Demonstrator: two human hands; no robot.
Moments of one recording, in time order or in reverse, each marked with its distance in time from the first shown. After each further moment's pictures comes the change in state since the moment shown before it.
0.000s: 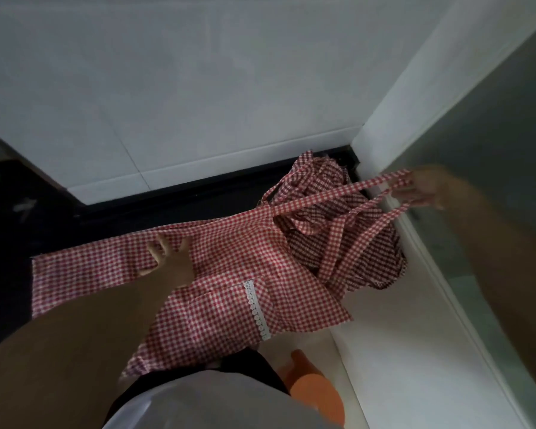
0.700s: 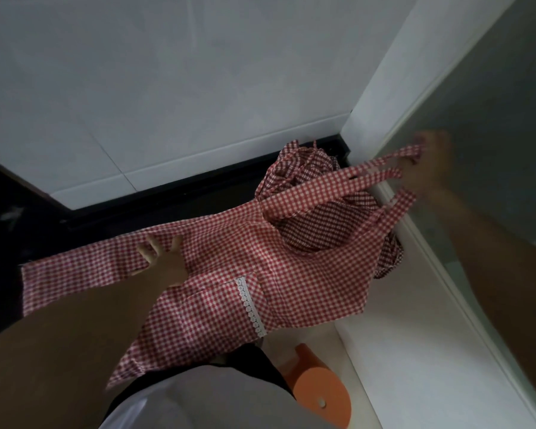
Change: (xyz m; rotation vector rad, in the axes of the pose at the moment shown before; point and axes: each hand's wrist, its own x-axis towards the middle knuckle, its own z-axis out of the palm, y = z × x) left_hand -0.001 0.010 0.002 0.023 0.043 -0.067; right_hand 0.008 0.030 -0.004 -0.347 0.528 -0.643
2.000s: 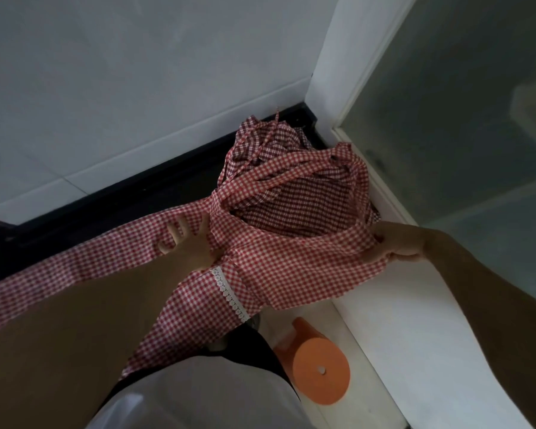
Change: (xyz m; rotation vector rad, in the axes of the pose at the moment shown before) left_hand -0.027 0.103 0.014 0.102 0.069 0.334; right_hand -0.126 0.081 -0.007 0.394 -1.268 0.493
